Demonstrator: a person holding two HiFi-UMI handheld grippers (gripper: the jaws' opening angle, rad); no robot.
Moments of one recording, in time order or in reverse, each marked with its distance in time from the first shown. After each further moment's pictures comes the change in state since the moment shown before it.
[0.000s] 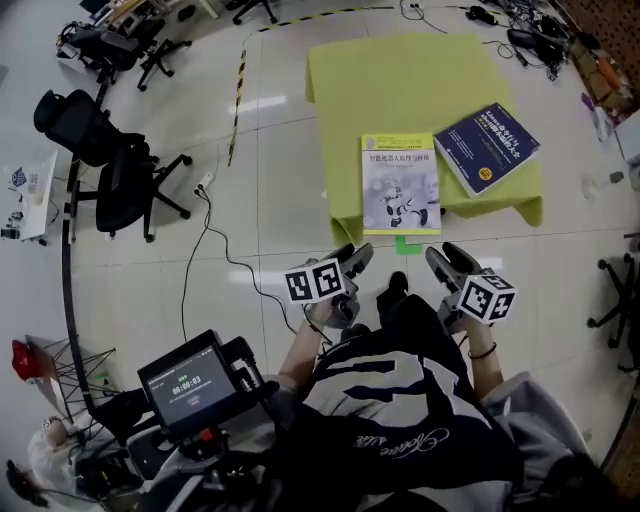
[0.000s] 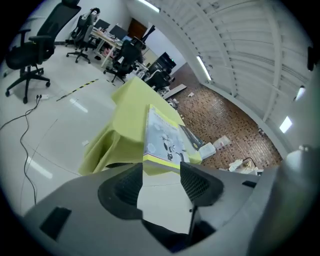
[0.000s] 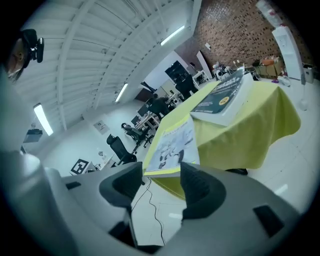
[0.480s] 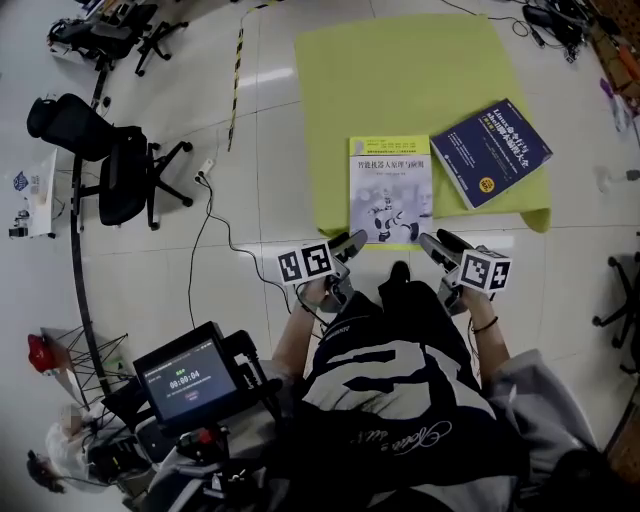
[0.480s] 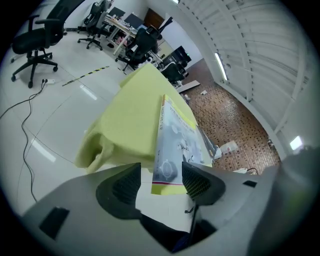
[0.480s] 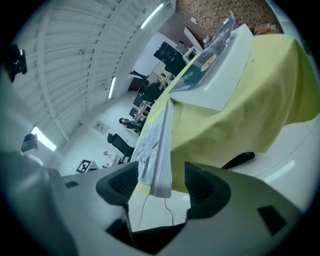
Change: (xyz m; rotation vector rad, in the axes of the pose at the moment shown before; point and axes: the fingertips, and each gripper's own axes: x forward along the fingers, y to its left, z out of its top) left arm 0.073 0.034 0.023 -0.158 0.075 0.060; right arm 0.070 -0.085 0.009 0.175 0.193 0.078
